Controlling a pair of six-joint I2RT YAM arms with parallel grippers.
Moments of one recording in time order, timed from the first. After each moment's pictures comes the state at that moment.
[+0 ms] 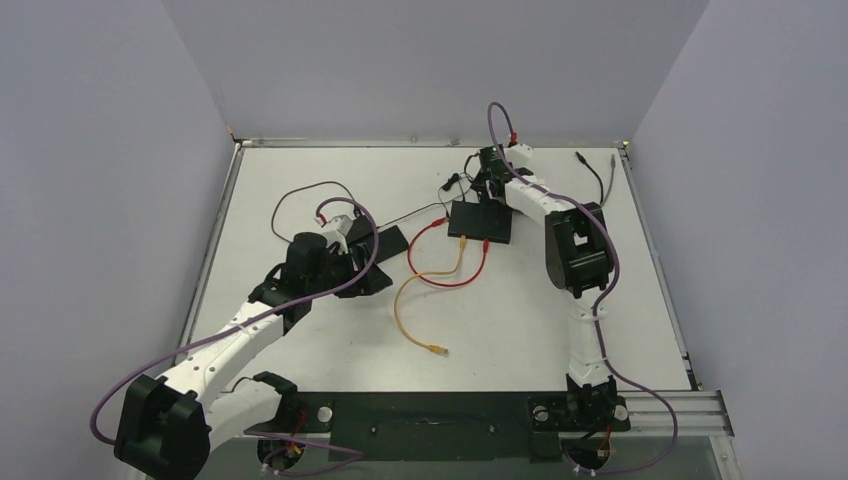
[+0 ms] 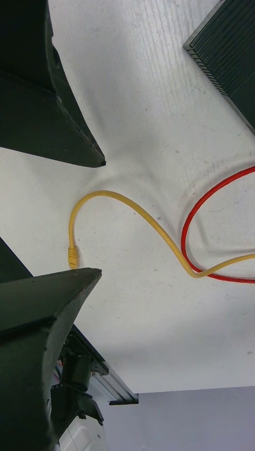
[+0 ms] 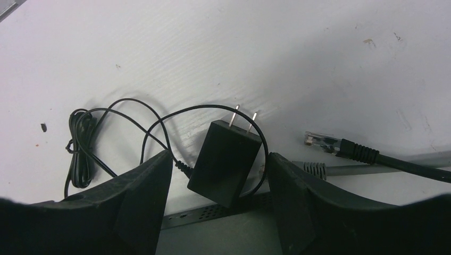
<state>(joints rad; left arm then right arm) -0.43 1.04 0.60 -0.17 0.32 -0.60 0.33 2.26 1.74 -0.35 0.40 0.74</state>
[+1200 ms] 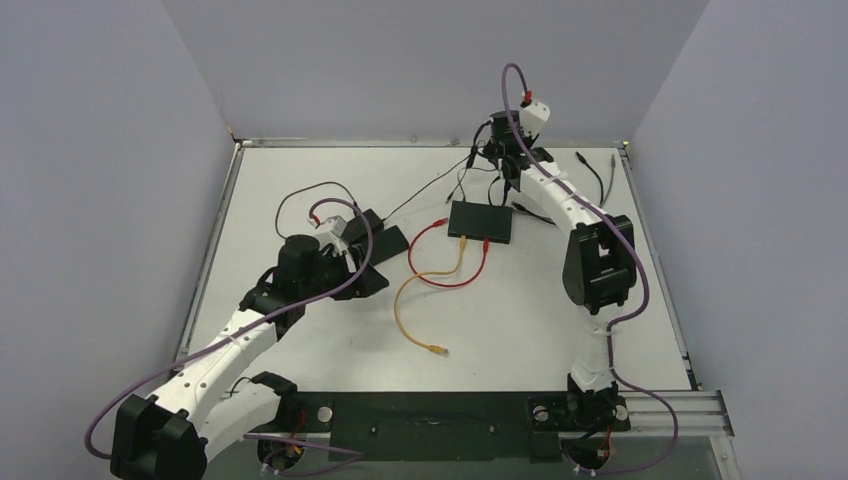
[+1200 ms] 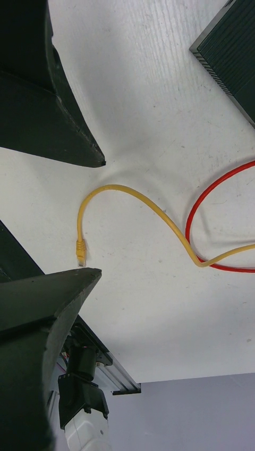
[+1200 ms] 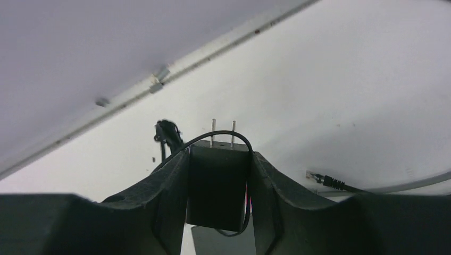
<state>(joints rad) -0.41 0.97 0.60 -0.22 0.34 -0.60 0.33 2.11 1.79 -0.32 0.46 0.66</state>
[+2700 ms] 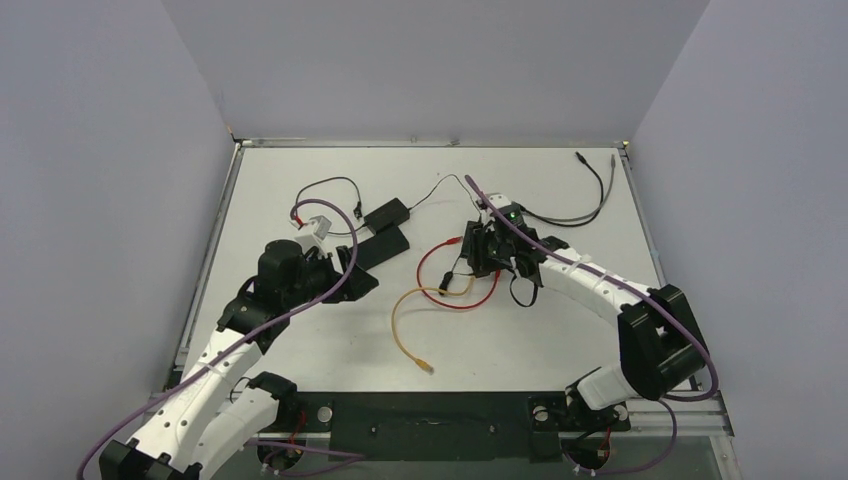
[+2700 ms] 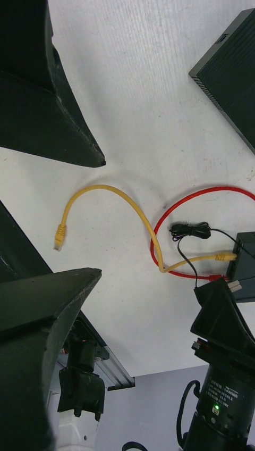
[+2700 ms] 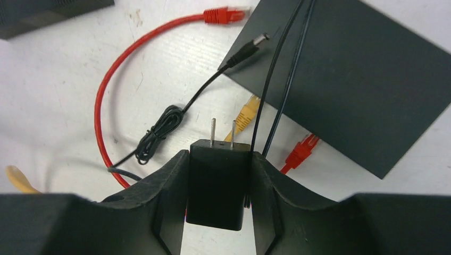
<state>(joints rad) -0.39 0.79 0.65 -0.39 0.32 -0.59 0.52 1.46 0.92 -0.26 -0.01 0.25</state>
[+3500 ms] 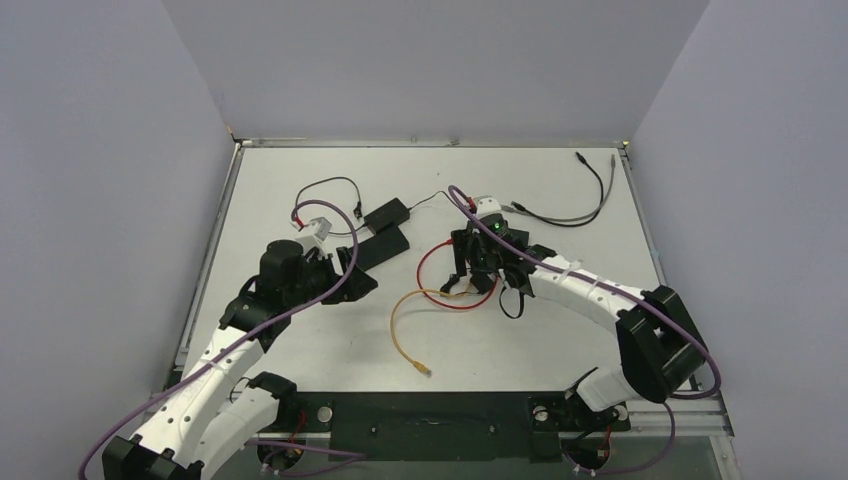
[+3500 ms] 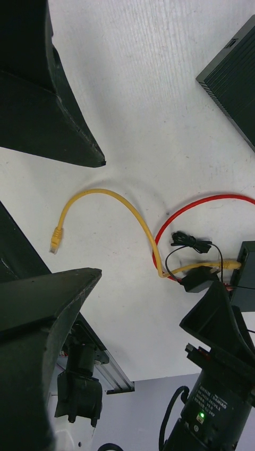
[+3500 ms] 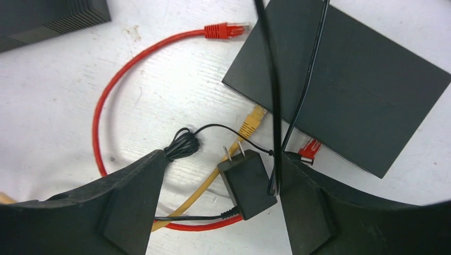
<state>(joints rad) -0.38 0.81 0.63 -0.38 0.32 -0.59 0.63 1.49 0.88 -0.19 0.16 0.27</state>
